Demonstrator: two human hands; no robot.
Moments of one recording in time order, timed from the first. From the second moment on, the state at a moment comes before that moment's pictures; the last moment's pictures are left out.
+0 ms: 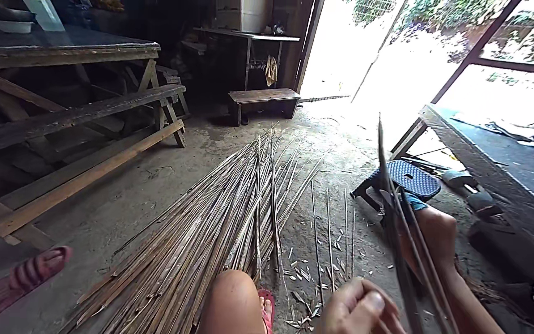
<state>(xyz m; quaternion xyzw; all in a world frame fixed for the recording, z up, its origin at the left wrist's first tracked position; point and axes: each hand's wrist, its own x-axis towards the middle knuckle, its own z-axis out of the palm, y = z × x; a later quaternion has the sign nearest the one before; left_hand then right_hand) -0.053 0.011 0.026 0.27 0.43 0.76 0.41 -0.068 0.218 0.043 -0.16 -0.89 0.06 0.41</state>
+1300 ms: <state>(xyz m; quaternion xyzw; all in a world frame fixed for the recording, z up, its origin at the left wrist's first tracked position) -0.097 0.041 0.049 0.21 0.28 0.88 0.32 -0.034 0.168 0.065 0.00 -0.69 0.68 0.25</state>
